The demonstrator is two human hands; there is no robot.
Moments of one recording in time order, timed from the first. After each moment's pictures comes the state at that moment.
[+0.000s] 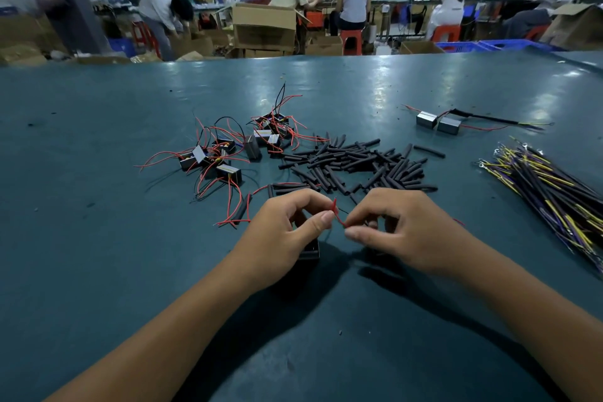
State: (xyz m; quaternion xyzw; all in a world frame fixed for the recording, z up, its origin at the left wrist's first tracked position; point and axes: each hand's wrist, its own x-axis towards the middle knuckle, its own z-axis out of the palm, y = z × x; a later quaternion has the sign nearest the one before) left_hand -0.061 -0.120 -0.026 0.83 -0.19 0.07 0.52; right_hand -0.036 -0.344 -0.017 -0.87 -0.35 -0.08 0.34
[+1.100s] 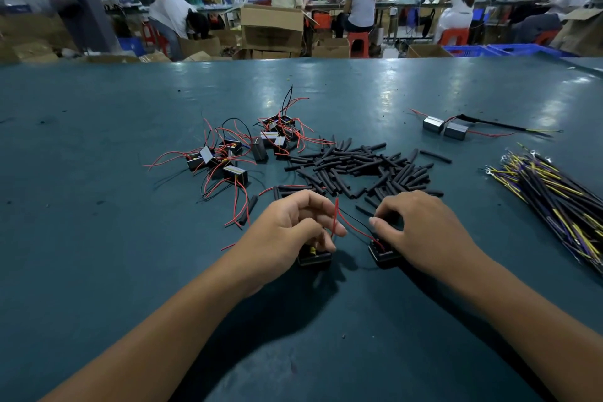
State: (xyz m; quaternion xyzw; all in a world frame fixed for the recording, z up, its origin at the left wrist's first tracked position) left_hand -0.067 -0.117 -0.020 0.73 -0.14 -0.07 0.67; right_hand -0.032 -0.342 -0.029 -0.96 -0.16 -0.14 0.19
